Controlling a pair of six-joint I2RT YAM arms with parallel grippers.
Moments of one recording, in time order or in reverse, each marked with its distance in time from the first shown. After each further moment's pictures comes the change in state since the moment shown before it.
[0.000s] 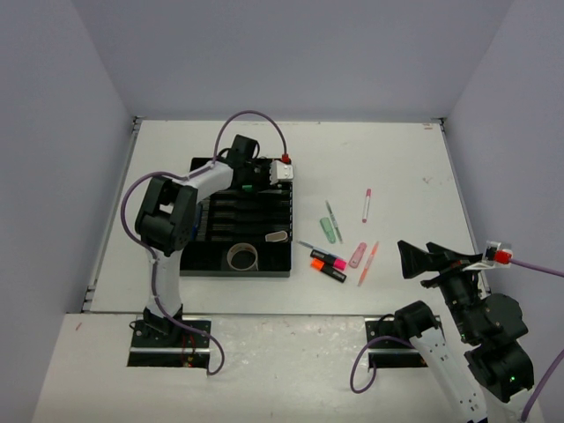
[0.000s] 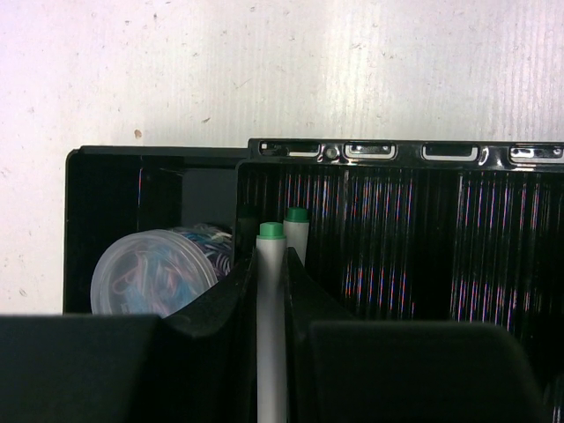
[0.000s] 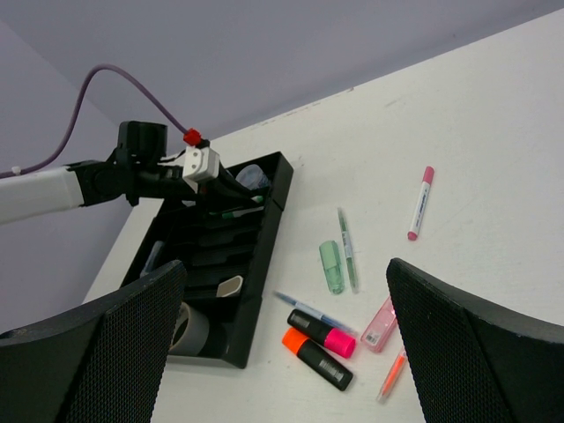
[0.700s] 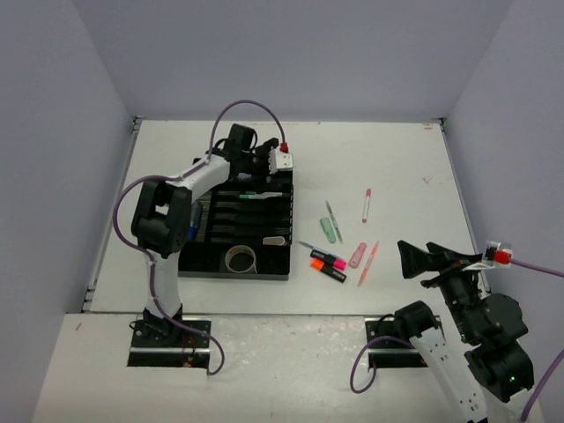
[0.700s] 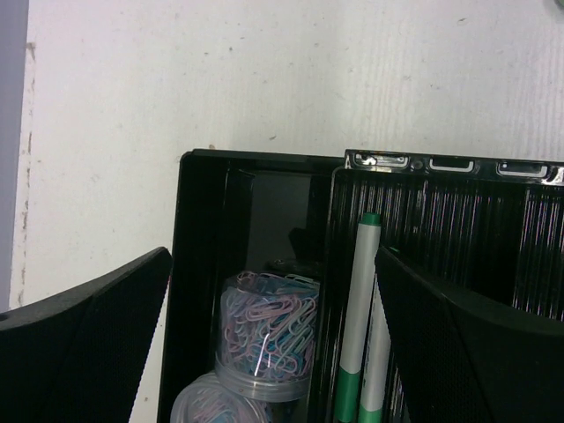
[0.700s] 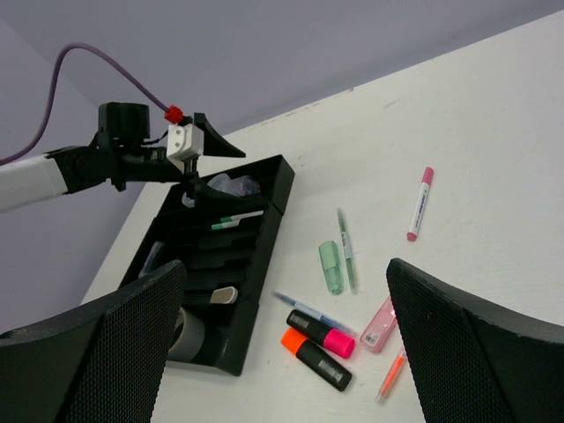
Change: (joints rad) left arm 0.011 -0.032 0.075 -0.024 -0.005 -0.012; right arm 0.000 0.000 0.000 0.001 -0.001 -0.004
